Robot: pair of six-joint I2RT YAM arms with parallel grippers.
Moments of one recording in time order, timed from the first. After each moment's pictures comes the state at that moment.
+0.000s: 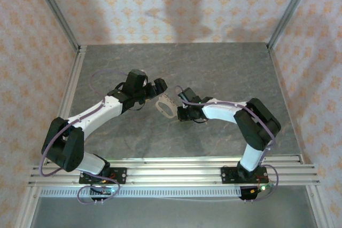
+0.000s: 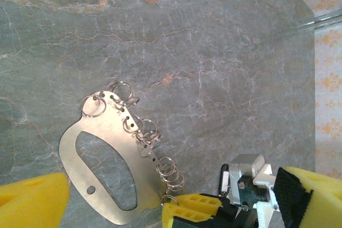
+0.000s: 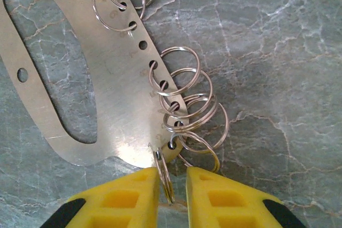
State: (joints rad) left arm -0.44 1.45 0.95 -0.23 0.14 -0.91; right arm 0.72 1.74 0.95 -0.30 -0.07 0.53
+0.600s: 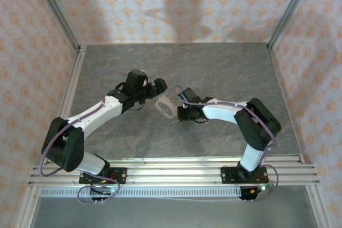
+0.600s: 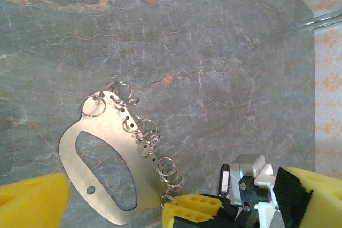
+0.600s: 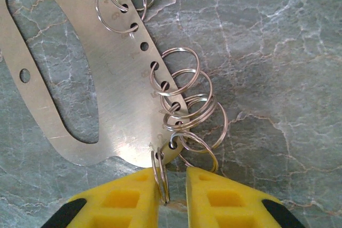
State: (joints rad) left arm -0.44 1.45 0.95 -0.23 0.14 -0.91; right arm 0.72 1.74 0.95 -0.30 -0.07 0.53
